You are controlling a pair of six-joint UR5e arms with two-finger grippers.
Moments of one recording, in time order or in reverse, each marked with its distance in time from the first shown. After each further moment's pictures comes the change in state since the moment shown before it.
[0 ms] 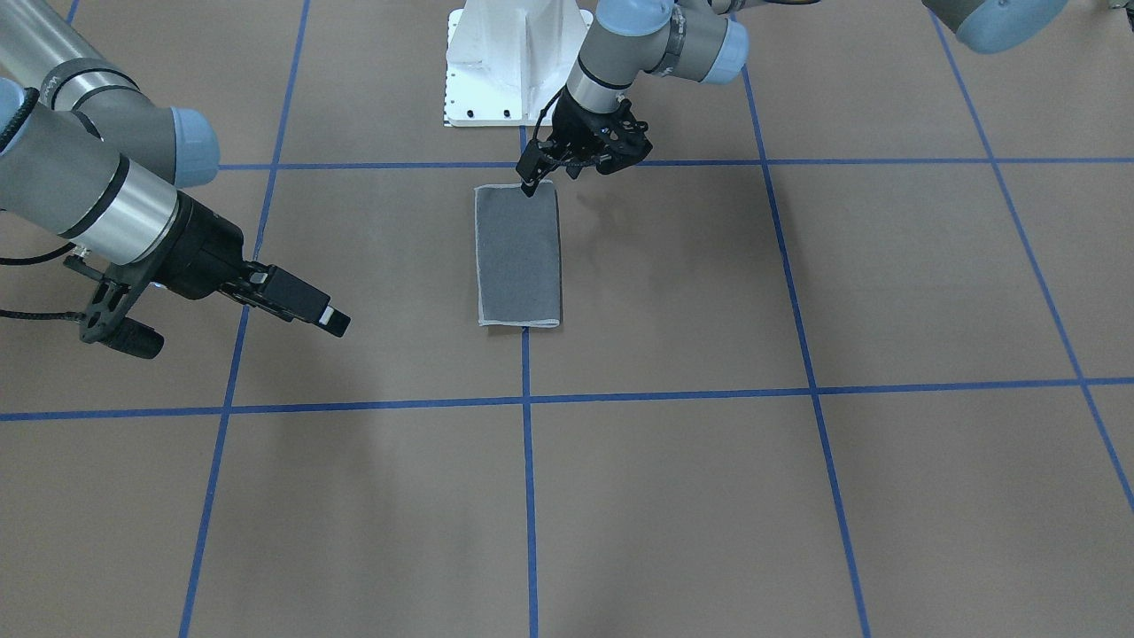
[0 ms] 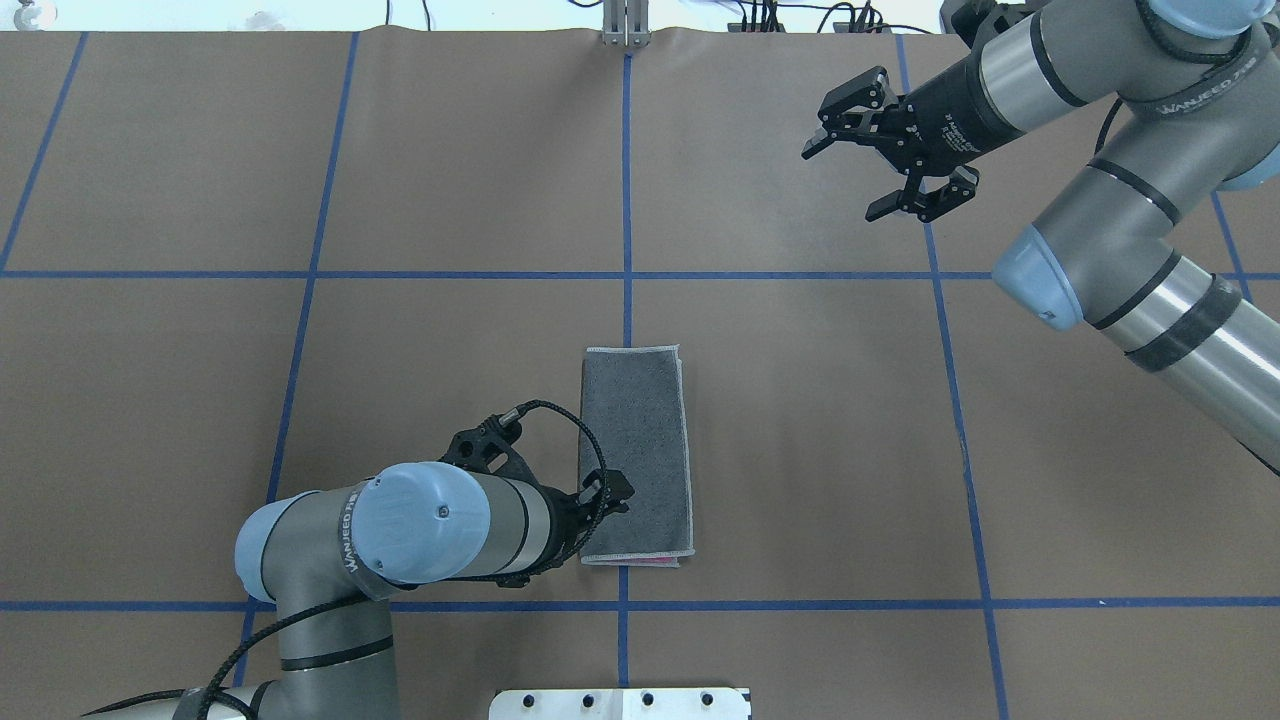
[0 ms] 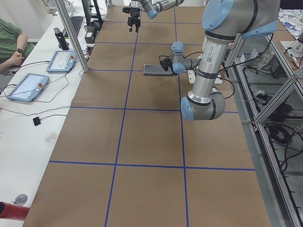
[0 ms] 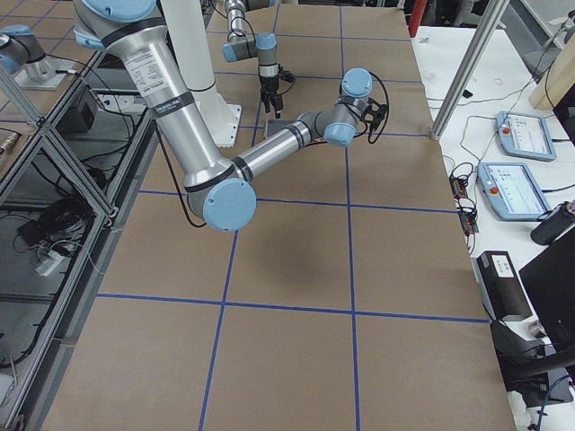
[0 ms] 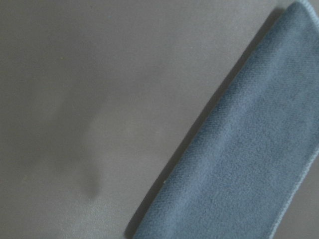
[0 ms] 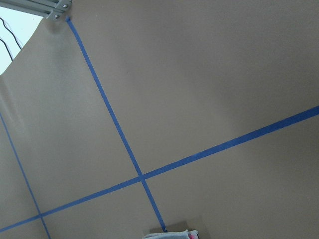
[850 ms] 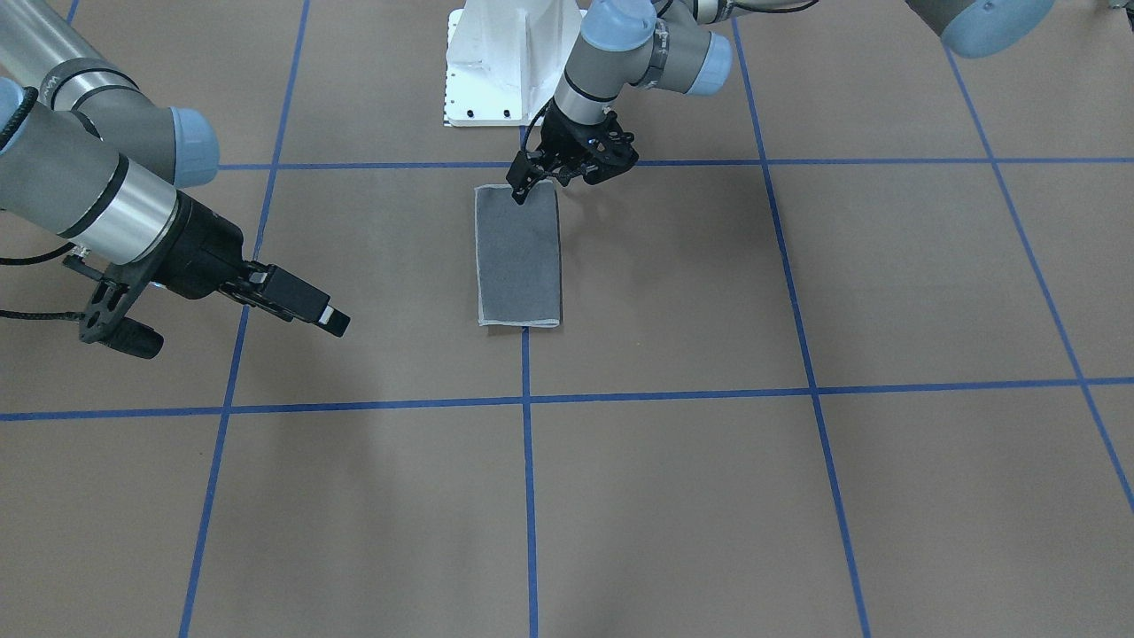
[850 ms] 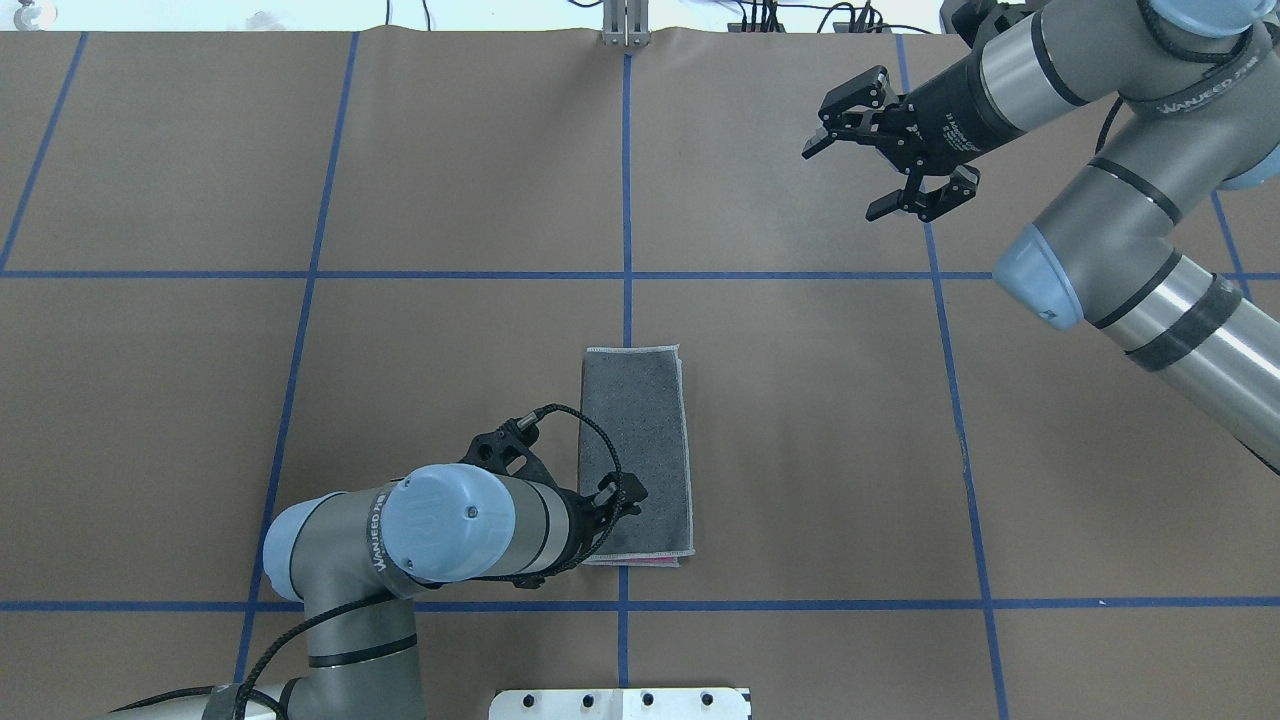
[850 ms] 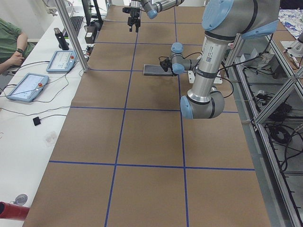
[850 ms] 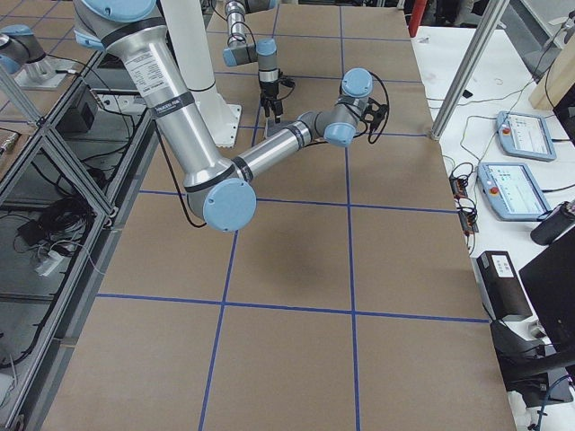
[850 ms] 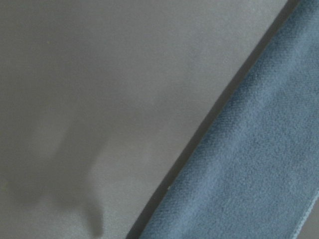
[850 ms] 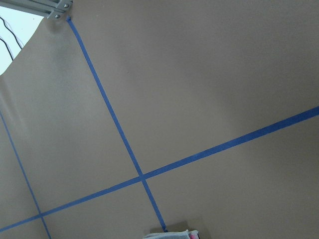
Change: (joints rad) left arm 0.005 -0.036 0.049 -0.007 -0.001 -0.003; right arm 0.002 -0.001 -0.001 0.001 0.003 -0.001
